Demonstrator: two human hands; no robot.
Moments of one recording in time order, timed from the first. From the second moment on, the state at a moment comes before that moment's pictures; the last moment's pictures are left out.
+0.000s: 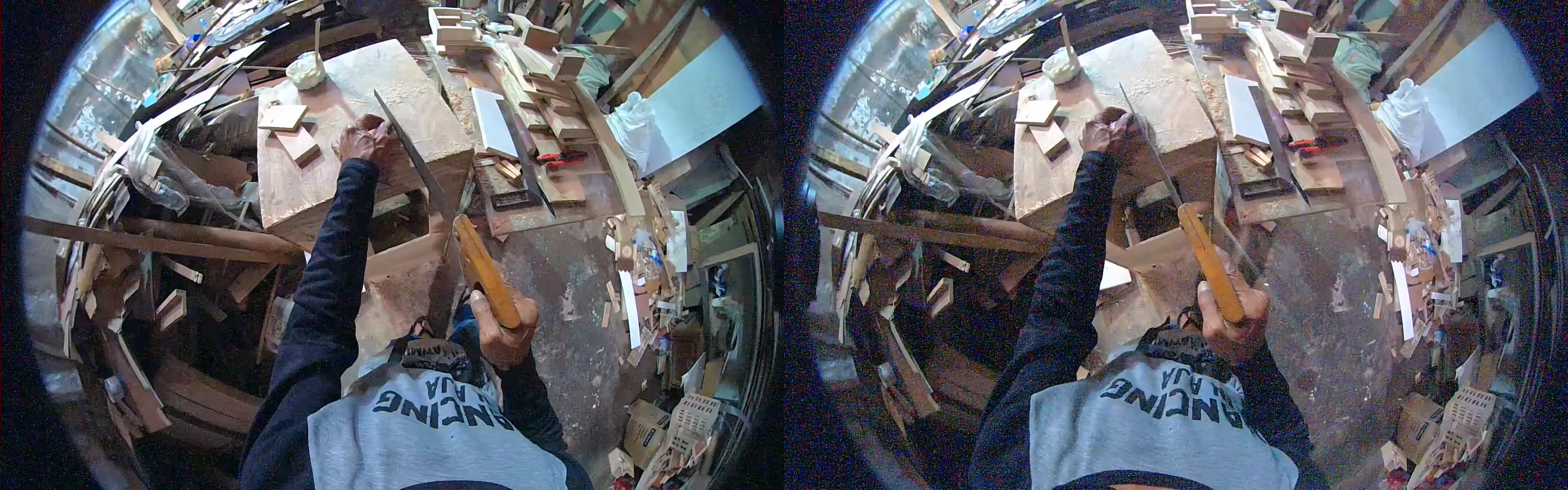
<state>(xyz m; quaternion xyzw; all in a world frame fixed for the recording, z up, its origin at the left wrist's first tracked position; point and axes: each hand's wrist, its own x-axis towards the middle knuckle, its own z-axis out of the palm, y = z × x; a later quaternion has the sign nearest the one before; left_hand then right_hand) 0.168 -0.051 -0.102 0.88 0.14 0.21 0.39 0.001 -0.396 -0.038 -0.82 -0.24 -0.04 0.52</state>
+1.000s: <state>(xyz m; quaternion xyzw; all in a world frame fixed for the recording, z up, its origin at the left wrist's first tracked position) 0.183 -0.053 -0.131 0.91 0.20 0.30 0.22 -0.004 -0.390 -0.031 -0.80 -0.16 -0.05 0.58</state>
